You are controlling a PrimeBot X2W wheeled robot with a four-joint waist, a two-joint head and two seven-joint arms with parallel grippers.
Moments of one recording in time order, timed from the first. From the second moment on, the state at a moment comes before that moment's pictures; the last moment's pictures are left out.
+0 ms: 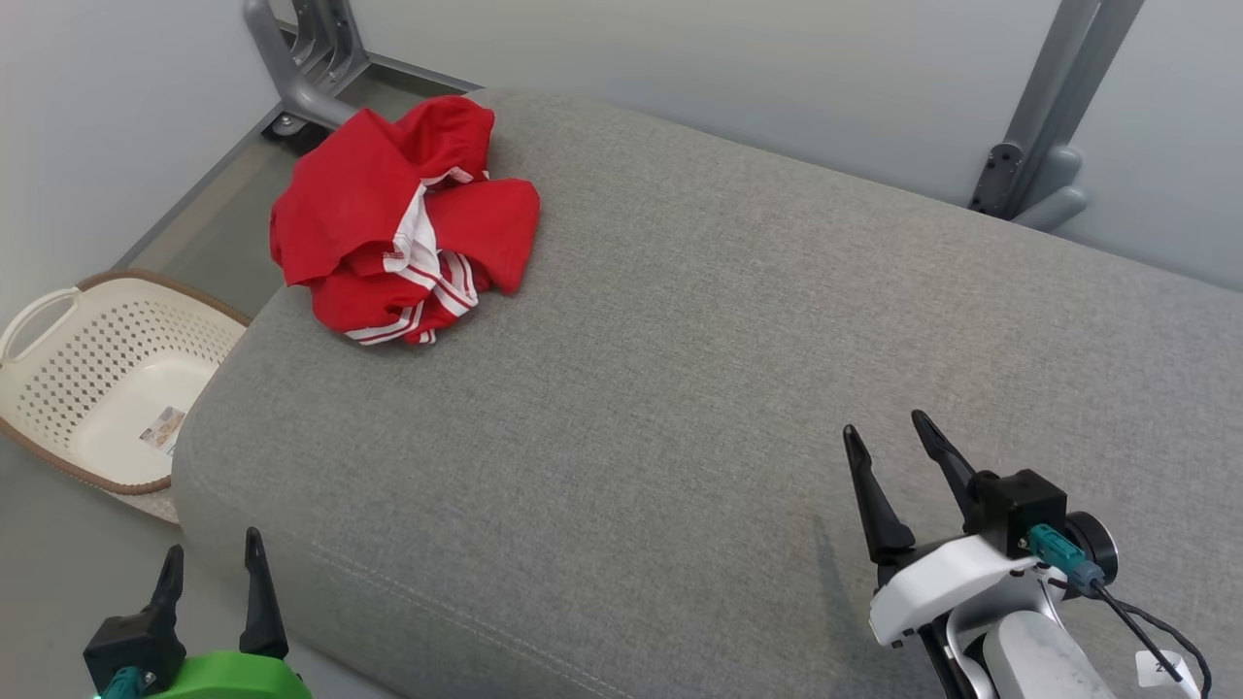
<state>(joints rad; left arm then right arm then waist) -0.04 0.05 0.20 0.41 -0.11 -0.09 -0.26 -0.15 -0.05 0.12 0.34 0.12 0.13 -0.26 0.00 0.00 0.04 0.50</state>
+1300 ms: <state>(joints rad) -0.49 0.17 0.18 0.62 -0.25 -0.13 -0.26 -0.23 -0.14 0.09 0.29 0.12 0.13 -0.26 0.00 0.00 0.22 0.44</state>
